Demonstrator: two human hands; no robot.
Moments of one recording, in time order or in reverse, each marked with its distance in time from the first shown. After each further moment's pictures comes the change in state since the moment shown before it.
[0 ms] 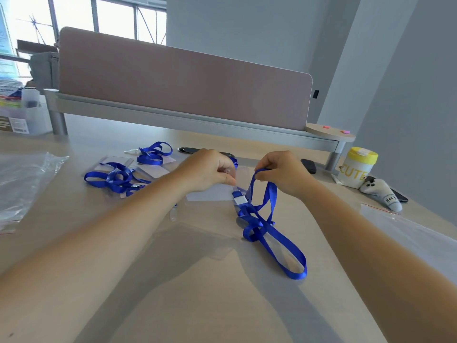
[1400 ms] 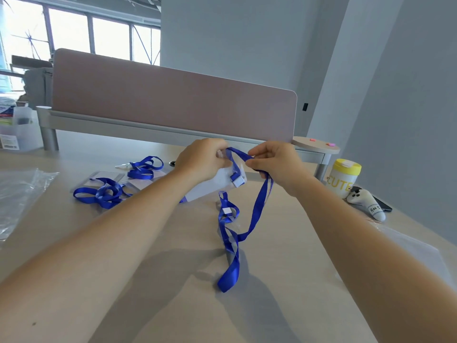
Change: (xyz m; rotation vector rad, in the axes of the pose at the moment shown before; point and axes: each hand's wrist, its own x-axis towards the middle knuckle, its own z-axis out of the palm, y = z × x) left_hand 0.029 0.028 -0.014 0.082 0.285 -0.144; right_hand -0.004 -0.019 -0.033 0.282 0.115 -0.036
